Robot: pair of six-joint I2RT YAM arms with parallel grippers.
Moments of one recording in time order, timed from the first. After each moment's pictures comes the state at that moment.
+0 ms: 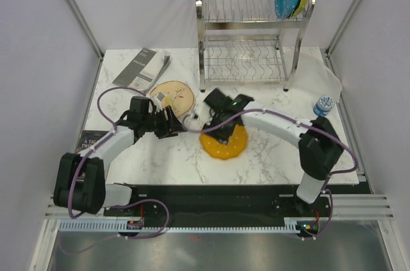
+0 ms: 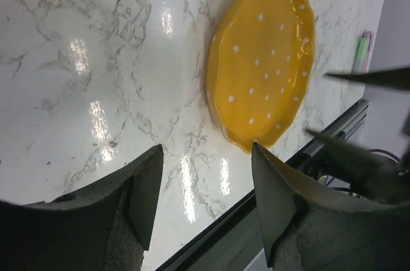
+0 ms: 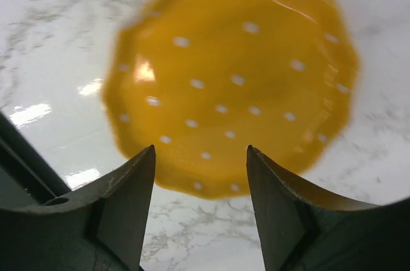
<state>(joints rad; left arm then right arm) -0.20 1.26 0.67 -0.21 0.57 -0.53 0.92 1.81 1.38 -0.82 -0.03 -0.38</state>
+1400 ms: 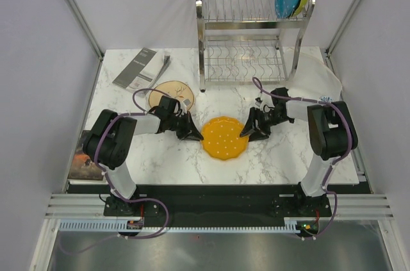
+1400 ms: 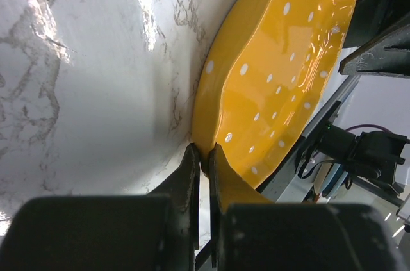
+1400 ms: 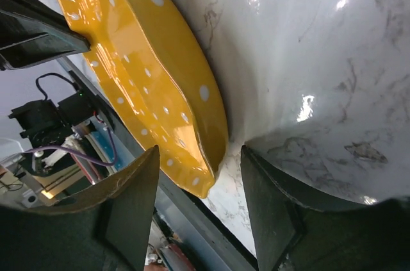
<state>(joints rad) -0.39 1.78 0.81 0.01 0.68 -0.64 0.16 1.85 0.98 -0.48 -0.81 0.30</state>
